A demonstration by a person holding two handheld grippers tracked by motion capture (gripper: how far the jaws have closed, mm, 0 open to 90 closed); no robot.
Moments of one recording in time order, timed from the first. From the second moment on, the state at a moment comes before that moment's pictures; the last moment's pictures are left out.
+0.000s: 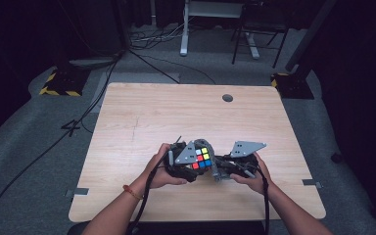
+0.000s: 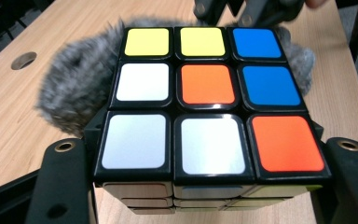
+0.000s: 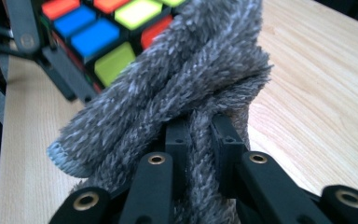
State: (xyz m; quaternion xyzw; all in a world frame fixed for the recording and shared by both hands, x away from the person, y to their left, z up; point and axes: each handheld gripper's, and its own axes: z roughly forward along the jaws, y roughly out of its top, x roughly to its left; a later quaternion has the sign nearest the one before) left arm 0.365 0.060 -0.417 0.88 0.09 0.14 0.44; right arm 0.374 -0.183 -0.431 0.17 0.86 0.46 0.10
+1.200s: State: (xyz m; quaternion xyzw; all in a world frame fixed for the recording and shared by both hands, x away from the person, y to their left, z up) left arm 0.371 0.075 -0.411 0.87 0.11 0.16 0.44; right arm 0.362 -0.181 -0.420 0.13 0.87 0.47 0.10
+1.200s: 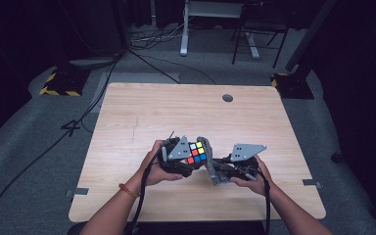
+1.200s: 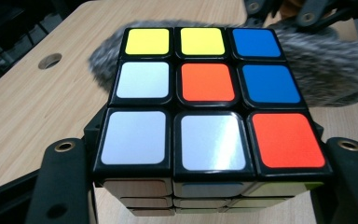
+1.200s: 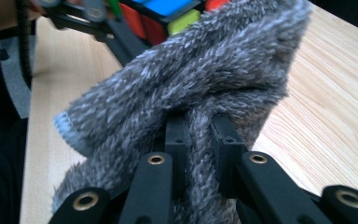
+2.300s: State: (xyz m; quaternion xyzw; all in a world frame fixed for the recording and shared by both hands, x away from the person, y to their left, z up) left arm 0.363 0.062 -0.413 0.88 0.07 0.13 0.45; right arm 0.366 -0.186 -0.415 0.15 0.86 0.48 0.13
